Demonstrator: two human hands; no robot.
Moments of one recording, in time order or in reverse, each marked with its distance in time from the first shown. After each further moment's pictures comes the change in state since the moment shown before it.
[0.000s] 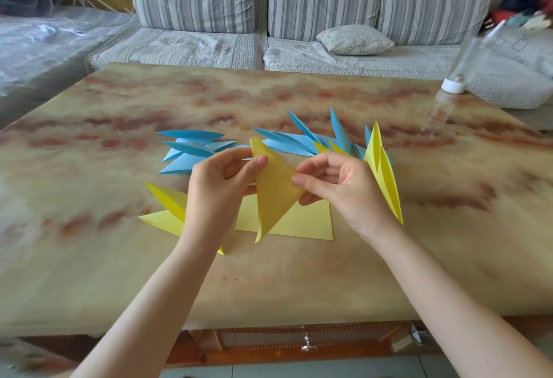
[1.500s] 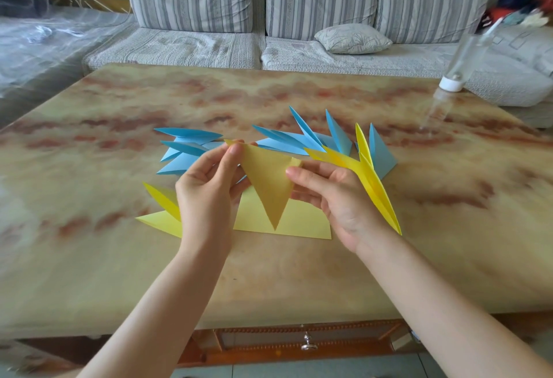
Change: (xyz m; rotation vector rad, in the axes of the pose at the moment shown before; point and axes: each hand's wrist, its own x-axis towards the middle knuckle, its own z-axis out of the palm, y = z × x) left_hand -0.010 0.005 0.008 -0.419 0.186 -0.113; right_hand -0.004 -0.001 0.015 0.331 0.077 0.253
